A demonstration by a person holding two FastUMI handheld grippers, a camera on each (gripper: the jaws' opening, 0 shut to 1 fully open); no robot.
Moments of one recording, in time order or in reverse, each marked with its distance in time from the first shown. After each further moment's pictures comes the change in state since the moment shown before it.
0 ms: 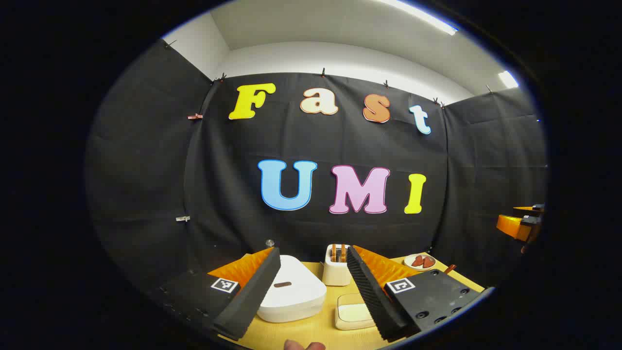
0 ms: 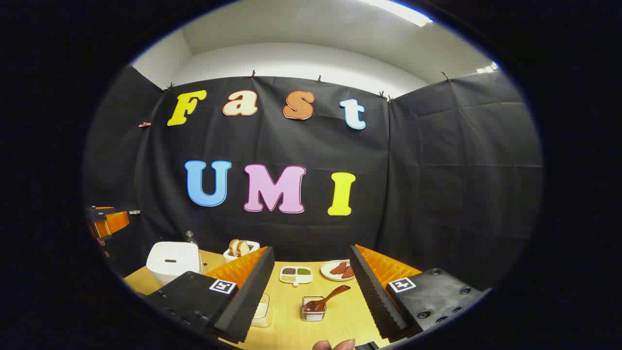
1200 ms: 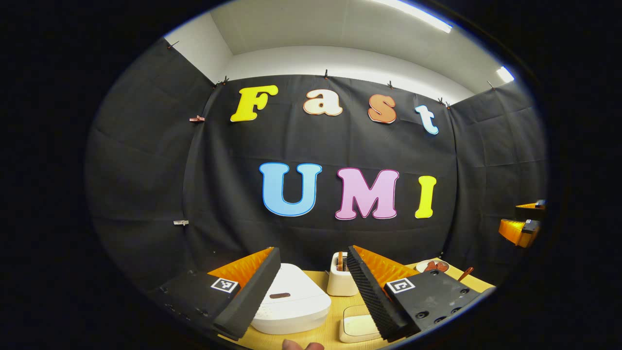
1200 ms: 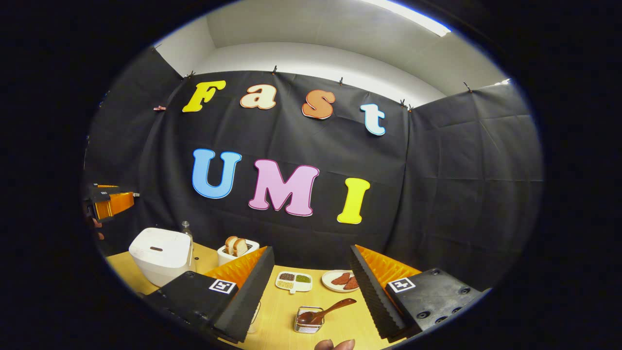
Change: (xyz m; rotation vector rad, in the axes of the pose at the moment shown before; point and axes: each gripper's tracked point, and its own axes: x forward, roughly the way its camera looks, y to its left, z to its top) left arm 0.057 -0.004 -0.031 0.018 -0.065 0.055; right arm 0.061 0.028 -0.027 -0.087 -0.064 0.087
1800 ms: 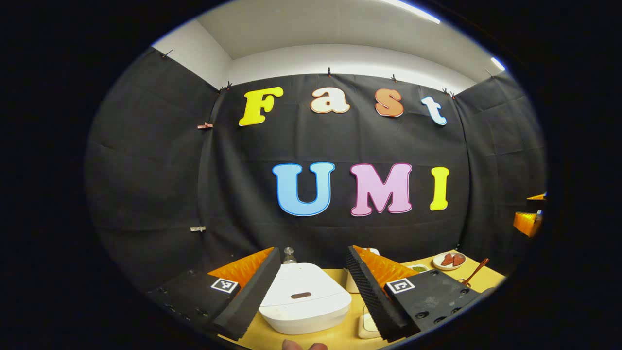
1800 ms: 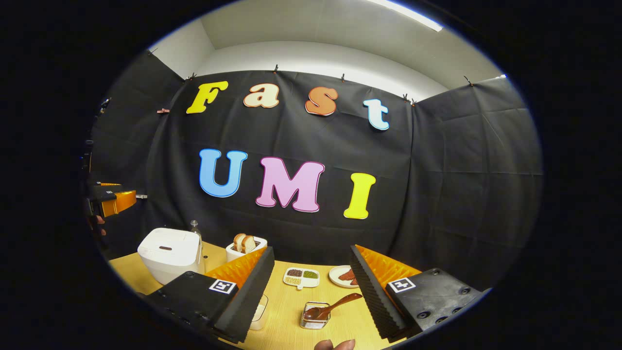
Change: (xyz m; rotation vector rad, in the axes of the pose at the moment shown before) left arm -0.012 0.037 0.001 0.078 0.029 0.091; right arm -0.018 -0.003 -0.010 0.013 0.030 0.027
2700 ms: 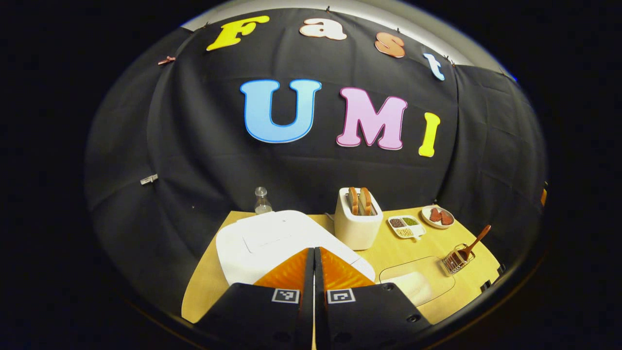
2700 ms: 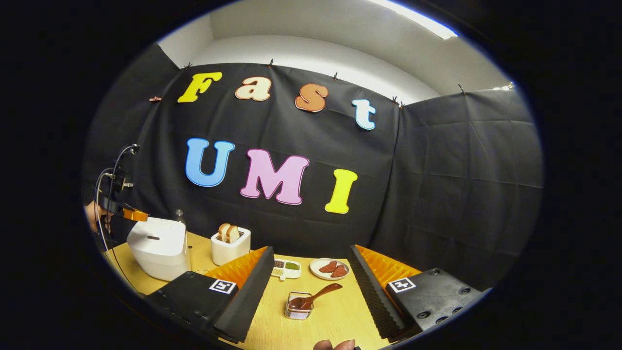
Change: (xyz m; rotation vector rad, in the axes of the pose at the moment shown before) left arm 0.130 0.012 -0.148 -0.062 0.468 -0.282; right arm -0.033 -0.016 0.003 -0.065 0.039 -0.127
